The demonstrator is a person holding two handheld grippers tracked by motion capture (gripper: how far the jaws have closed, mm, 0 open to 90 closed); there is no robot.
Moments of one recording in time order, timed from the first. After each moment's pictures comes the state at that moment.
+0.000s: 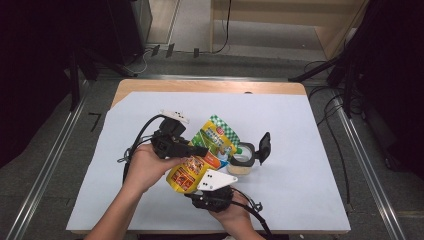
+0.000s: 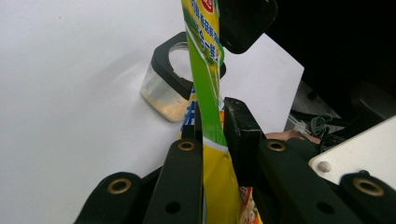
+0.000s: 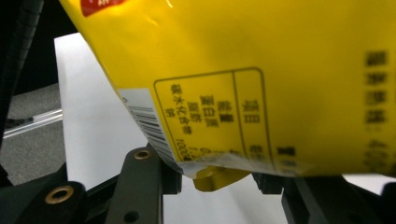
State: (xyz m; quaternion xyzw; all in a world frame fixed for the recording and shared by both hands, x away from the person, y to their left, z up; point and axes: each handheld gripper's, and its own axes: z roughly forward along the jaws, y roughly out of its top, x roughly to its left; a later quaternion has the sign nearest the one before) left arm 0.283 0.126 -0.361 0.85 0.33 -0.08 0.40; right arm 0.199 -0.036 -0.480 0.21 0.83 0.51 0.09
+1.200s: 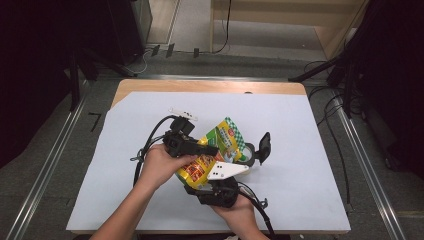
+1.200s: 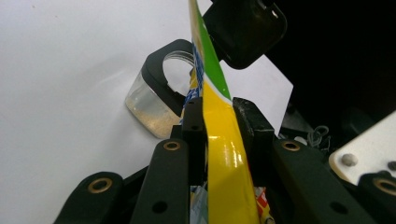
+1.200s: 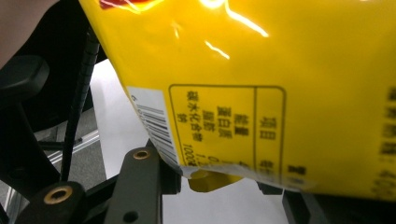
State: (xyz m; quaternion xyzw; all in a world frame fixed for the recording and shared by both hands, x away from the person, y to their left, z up) left arm 0.301 0.109 -0.384 0.82 0.37 -0.13 0.42; right arm 0.211 -0.052 -0.471 0.25 0.81 0.53 0.00
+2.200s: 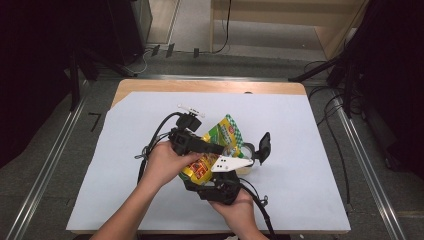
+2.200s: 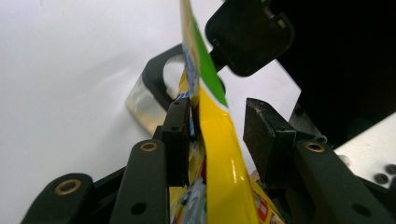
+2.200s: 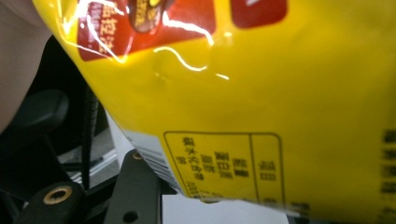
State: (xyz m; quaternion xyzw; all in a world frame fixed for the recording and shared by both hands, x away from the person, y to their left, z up) left arm 0.305 0.088 -0.368 0.83 0.41 -0.12 0.36; right arm 0.217 -0.056 -0.461 0.29 0.78 0.55 -0.05
